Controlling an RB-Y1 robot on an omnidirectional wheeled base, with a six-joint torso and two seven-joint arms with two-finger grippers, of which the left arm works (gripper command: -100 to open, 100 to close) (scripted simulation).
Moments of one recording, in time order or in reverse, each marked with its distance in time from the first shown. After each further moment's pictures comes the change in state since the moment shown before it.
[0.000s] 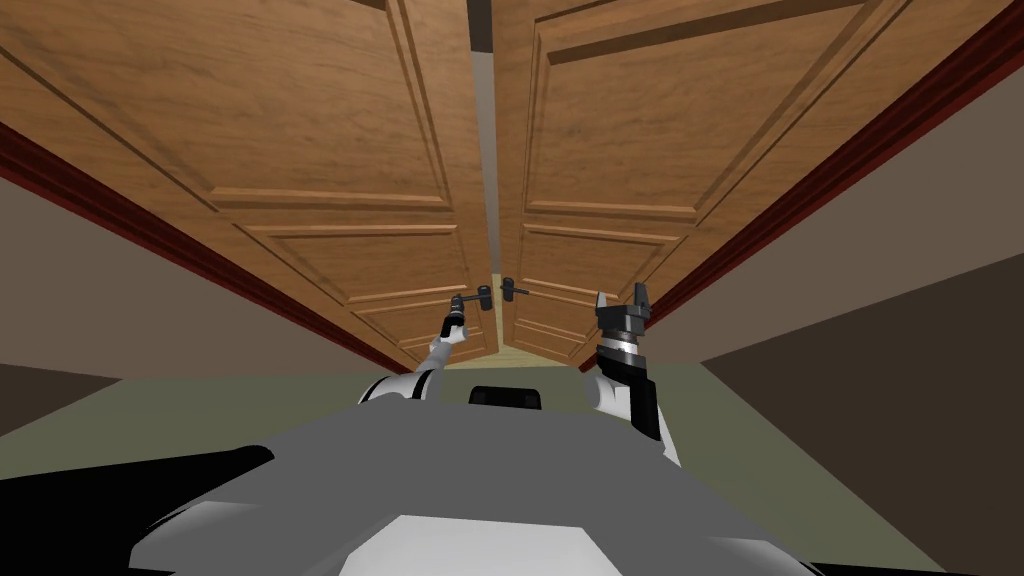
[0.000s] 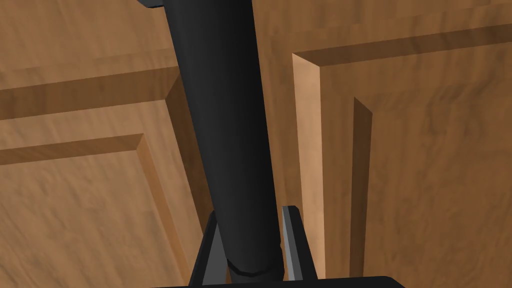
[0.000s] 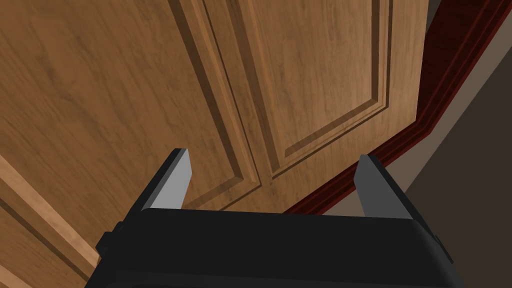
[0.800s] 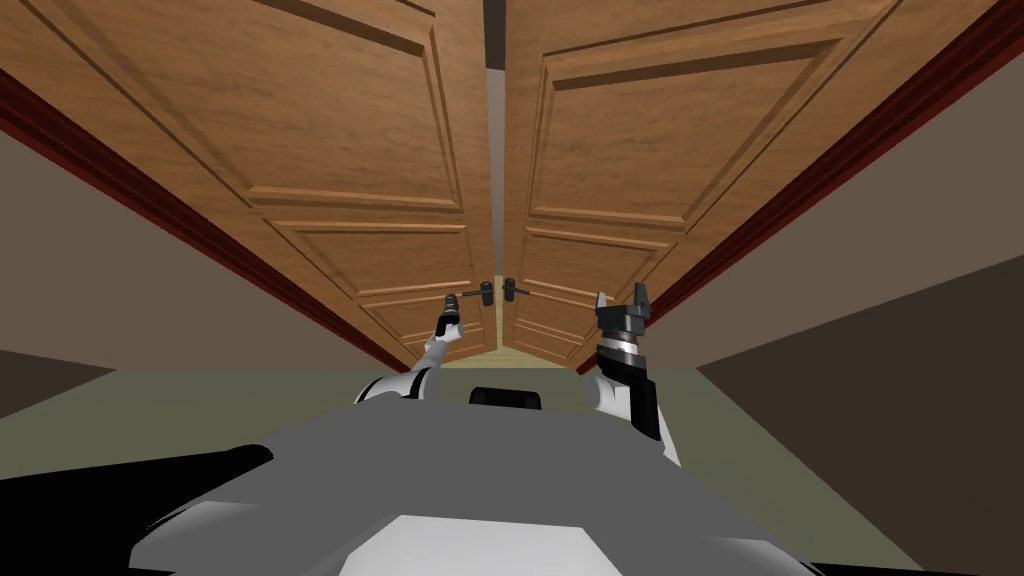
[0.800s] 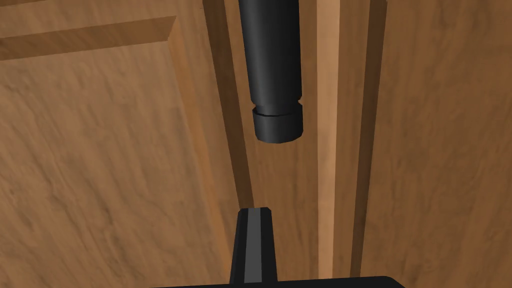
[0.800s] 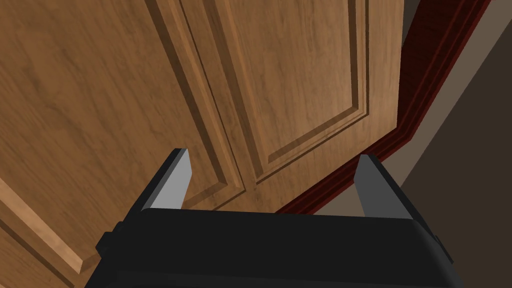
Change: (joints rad) arm -0.003 0.023 0.051 -0.016 0.018 0.005 -0.033
